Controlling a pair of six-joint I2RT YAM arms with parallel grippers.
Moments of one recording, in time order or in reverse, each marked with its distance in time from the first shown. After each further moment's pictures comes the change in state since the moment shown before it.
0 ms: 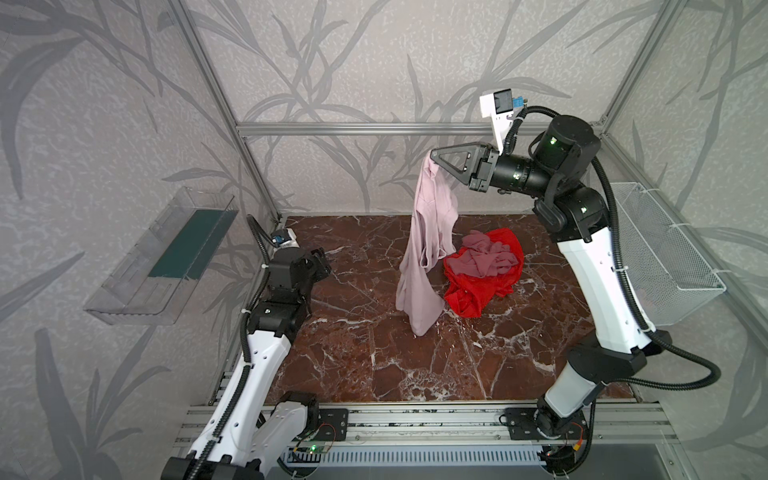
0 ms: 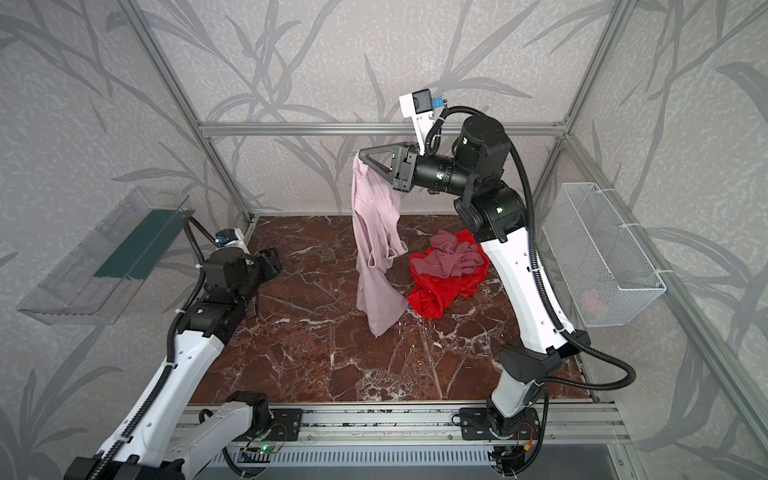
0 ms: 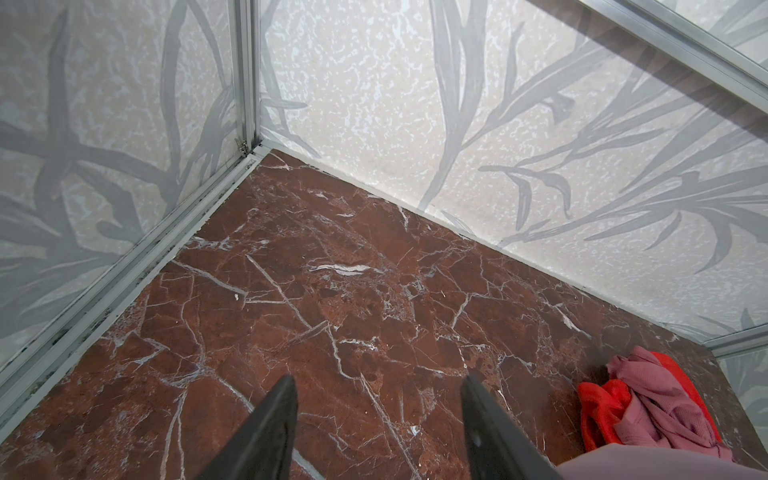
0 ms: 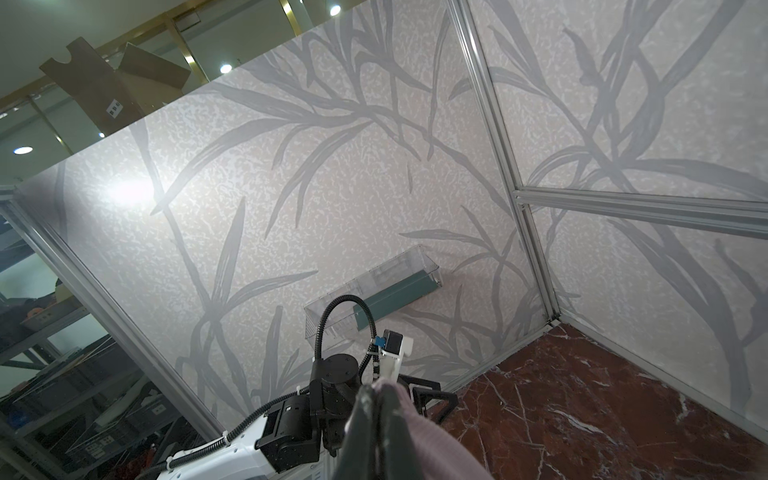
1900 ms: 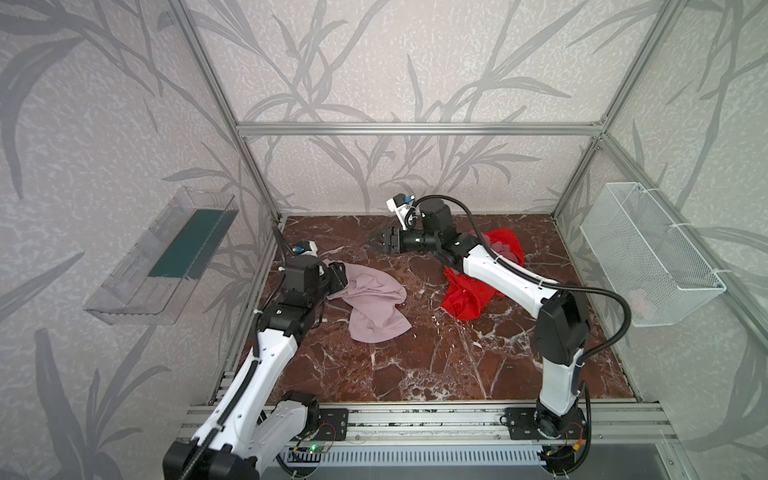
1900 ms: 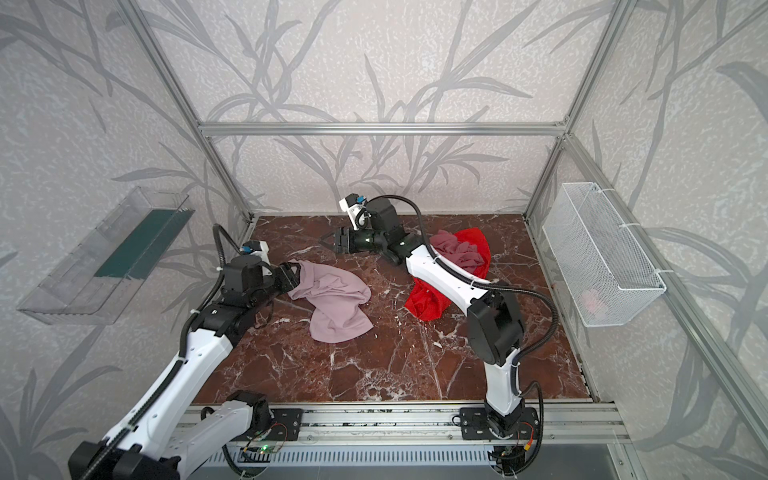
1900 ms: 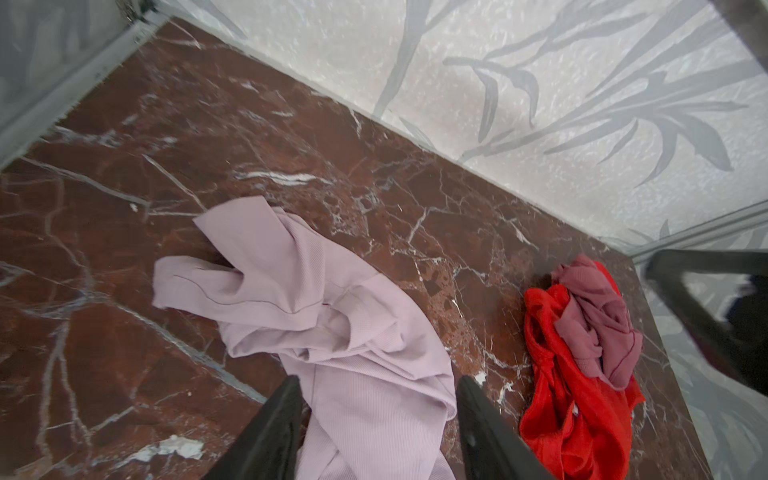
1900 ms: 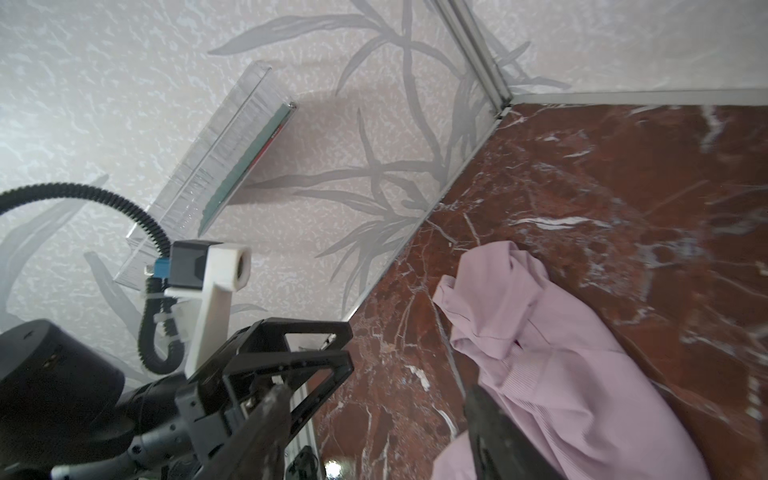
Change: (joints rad) left arm -0.097 0.076 -0.087 0.000 0.171 -0.097; right arm 0.168 0.117 -0.761 0.395 0.223 0.010
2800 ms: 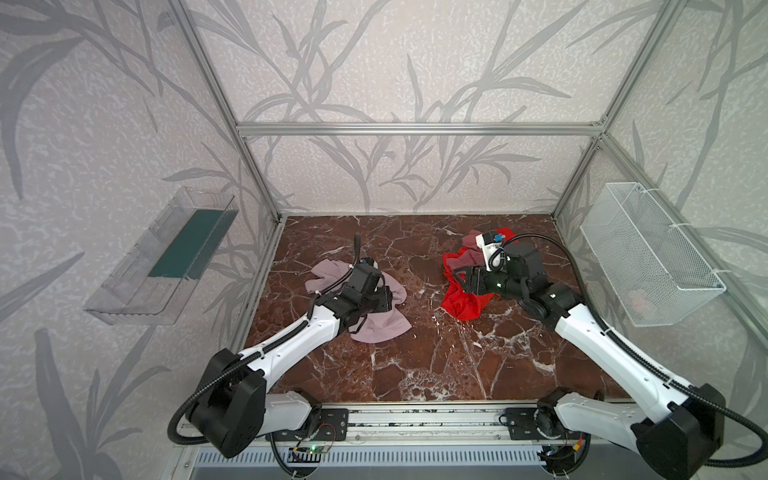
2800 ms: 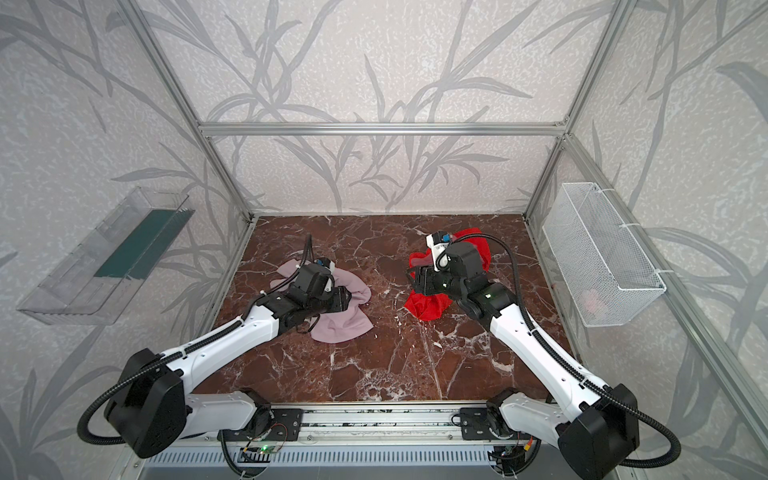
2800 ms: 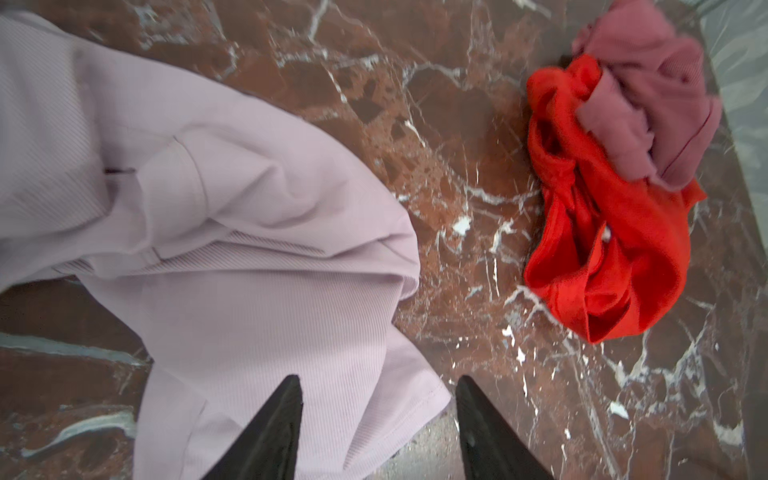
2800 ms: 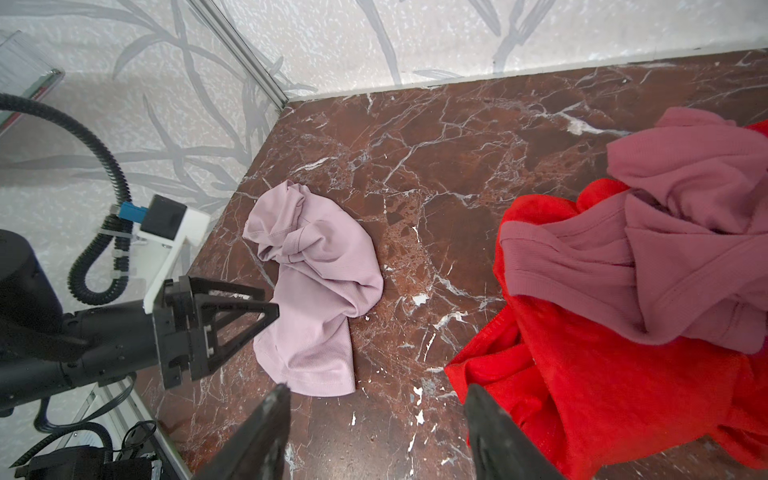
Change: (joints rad) left arm -0.370 0.309 0.001 -0.008 -0.021 -0.011; right arm -0.188 -0.705 -0.641 -0.296 0.338 -0.188
